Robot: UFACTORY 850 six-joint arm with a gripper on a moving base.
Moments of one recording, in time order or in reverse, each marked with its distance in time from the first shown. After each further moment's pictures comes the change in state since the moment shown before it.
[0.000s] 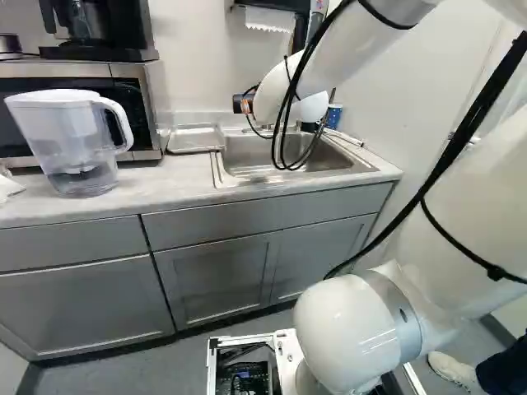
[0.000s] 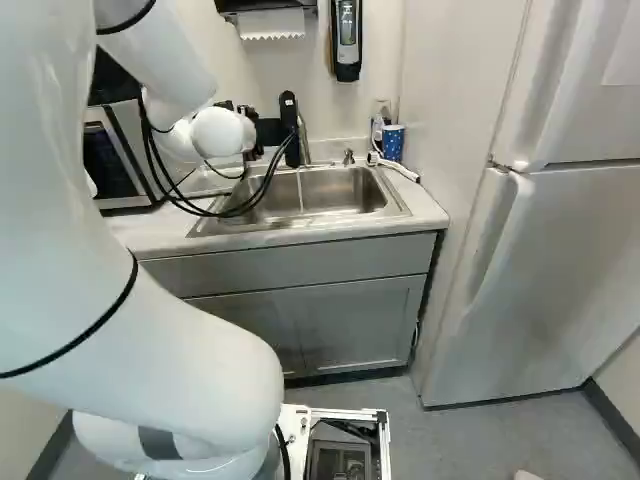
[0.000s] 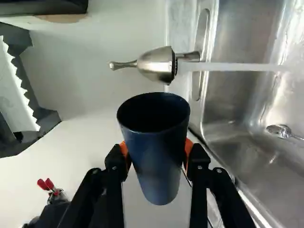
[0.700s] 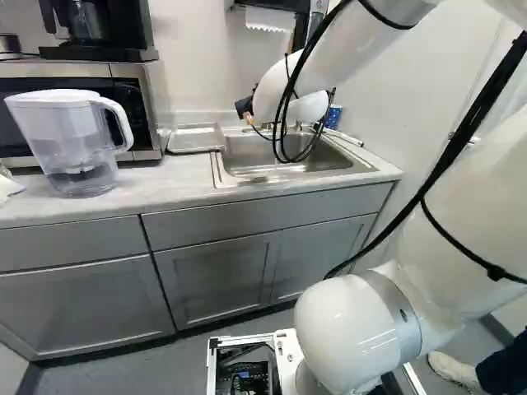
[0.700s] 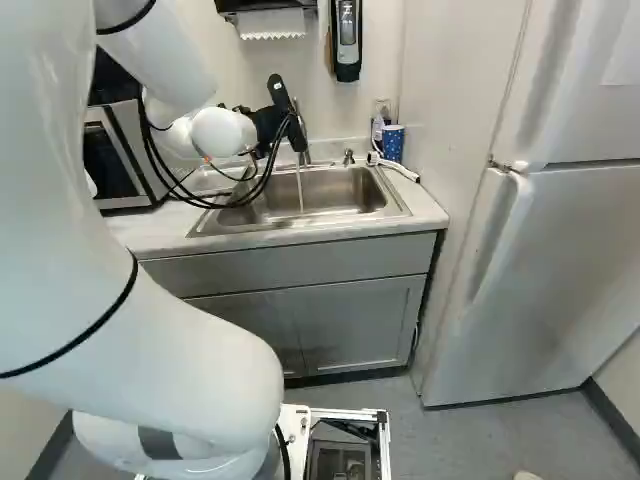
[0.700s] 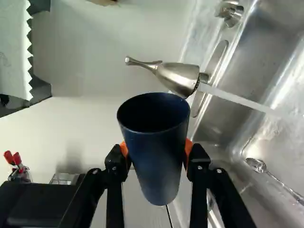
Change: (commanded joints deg) arm 0.0 0.0 0.0 4.1 0.0 -21.1
